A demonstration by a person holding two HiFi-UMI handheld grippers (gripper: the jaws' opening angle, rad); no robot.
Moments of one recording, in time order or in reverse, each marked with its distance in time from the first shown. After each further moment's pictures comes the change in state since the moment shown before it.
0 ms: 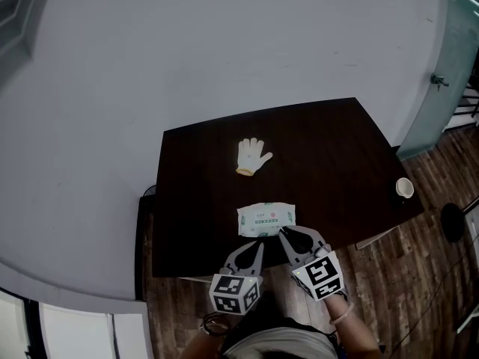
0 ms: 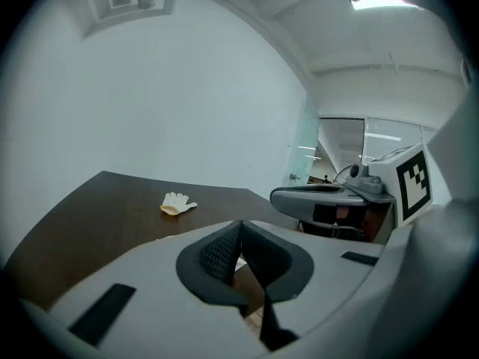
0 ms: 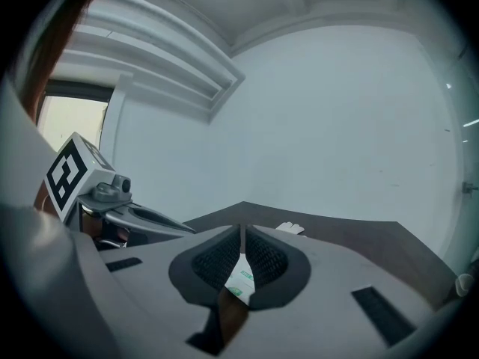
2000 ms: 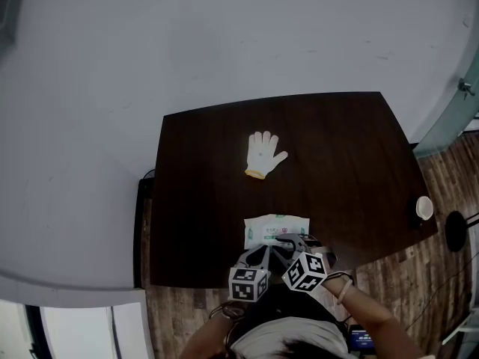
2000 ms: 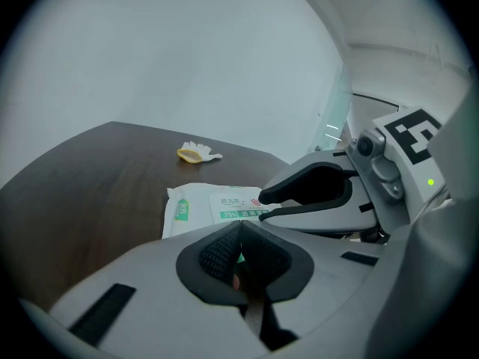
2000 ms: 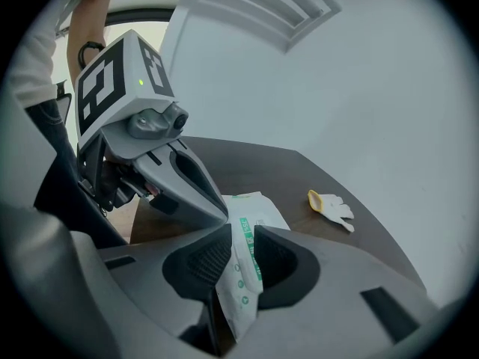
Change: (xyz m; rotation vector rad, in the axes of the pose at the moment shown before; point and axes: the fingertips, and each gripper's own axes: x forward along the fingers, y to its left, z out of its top) left arm 0.130 0.111 -0.095 -0.132 0.266 0.092; right arm 0.156 -0.017 -0.136 -0.506 0.423 0.359
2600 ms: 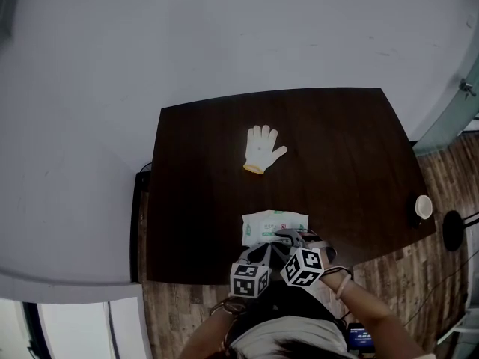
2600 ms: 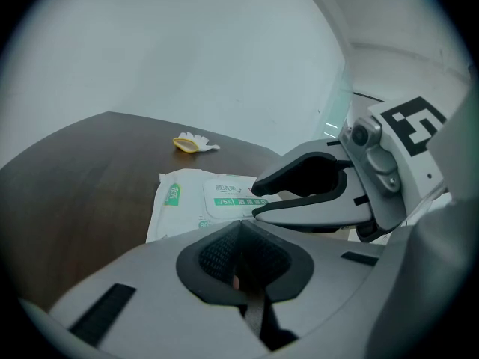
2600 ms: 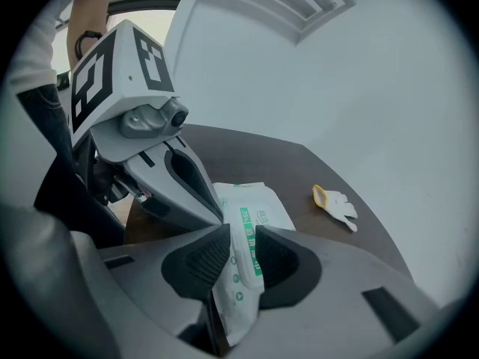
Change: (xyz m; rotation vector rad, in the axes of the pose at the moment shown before) left arm 0.015 -0.003 -0.018 -0.015 0.039 -0.023; right arm 0.013 0.000 -0.016 -0.062 0.062 0.021
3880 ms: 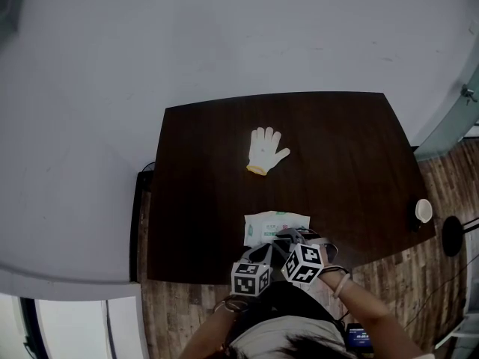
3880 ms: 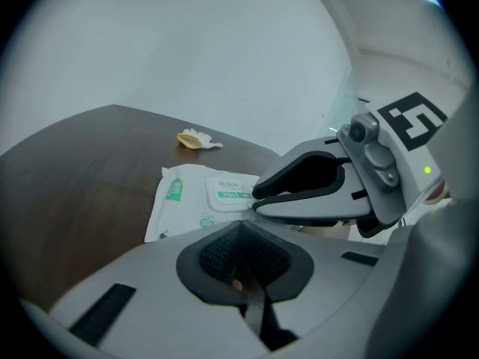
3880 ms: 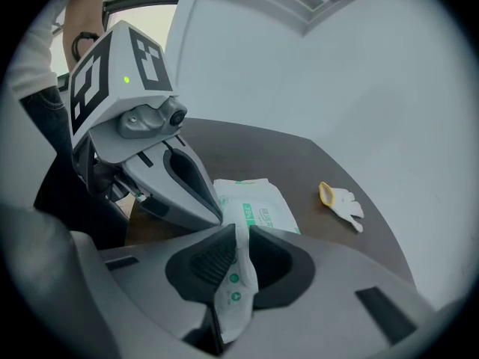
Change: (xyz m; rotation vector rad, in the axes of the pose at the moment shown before) left arm -0.001 0.003 -0.002 -0.057 0.003 -0.002; right arm 0.004 0.001 0.000 -0.022 0.053 0.061
